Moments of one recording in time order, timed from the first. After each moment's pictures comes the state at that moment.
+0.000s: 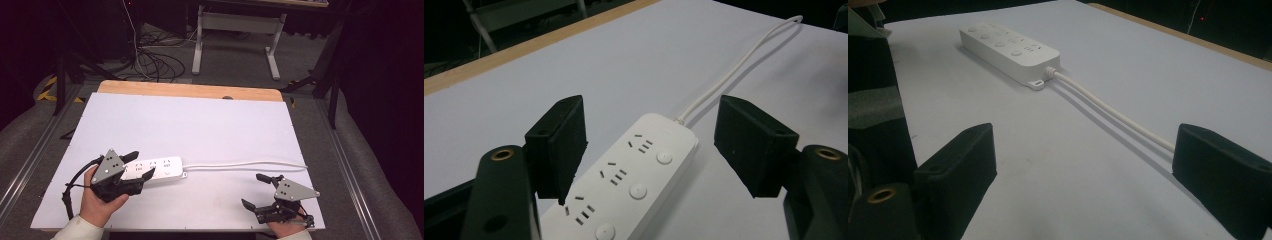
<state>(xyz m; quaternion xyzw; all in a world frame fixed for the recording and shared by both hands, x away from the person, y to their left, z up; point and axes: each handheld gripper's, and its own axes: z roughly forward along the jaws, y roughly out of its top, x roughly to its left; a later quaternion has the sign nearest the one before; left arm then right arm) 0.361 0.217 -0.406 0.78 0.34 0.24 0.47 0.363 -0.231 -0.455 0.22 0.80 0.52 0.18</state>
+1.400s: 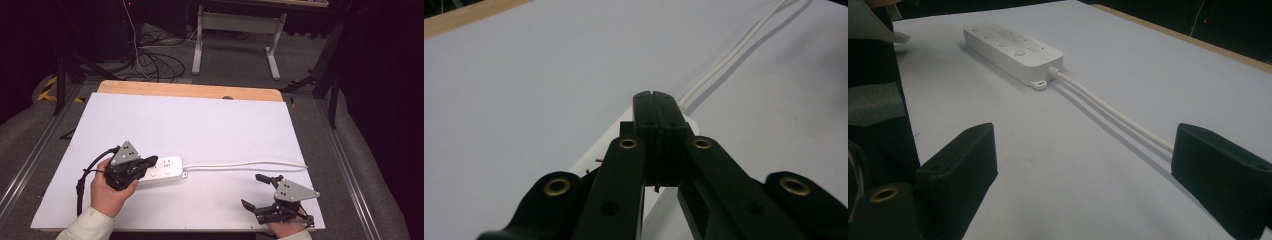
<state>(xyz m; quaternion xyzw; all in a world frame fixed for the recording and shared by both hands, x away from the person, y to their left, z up) 0.396 0.205 -0.417 0.81 0.36 0.18 0.42 0.362 -0.231 -0.455 0.21 0.80 0.53 0.18</state>
